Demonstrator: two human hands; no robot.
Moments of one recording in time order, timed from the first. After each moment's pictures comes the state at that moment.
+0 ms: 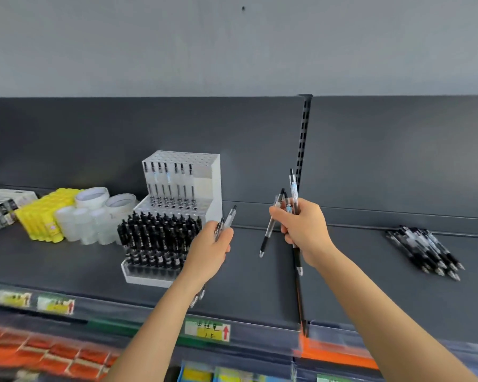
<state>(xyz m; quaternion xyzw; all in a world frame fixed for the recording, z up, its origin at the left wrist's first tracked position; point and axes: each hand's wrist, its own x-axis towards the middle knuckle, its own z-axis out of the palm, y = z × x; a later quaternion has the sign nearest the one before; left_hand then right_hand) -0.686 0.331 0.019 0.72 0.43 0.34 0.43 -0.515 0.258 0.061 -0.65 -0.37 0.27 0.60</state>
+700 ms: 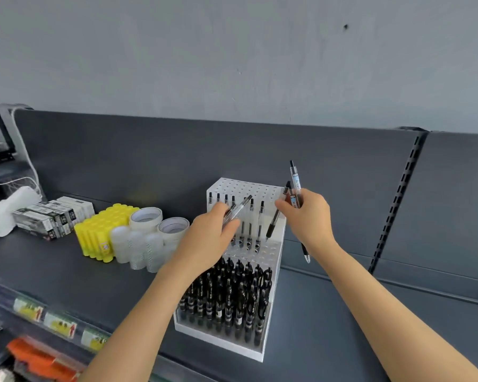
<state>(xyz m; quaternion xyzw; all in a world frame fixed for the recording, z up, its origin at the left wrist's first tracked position) -0.772 0.460 0.089 0.82 0.45 0.32 0.13 -0.580 0.434 0.100 -0.65 -0.50 0.12 0.55</state>
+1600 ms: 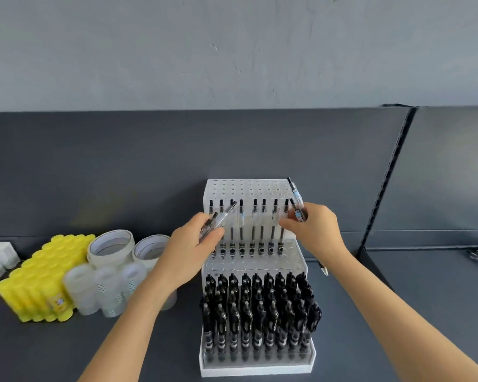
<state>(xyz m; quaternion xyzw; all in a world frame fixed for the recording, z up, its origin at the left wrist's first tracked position) -0.824 0.566 0.059 0.85 0.32 0.29 0.29 -0.611 0.459 0.065 -0.78 -0.40 0.06 0.47</state>
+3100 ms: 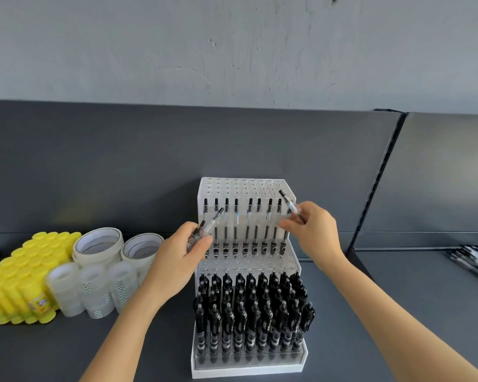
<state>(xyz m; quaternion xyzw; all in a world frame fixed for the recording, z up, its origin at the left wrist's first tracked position) -0.832 0.570 0.033 0.82 0.30 0.32 0.36 -0.604 0.456 0.056 -0.78 -0.38 0.04 0.50</state>
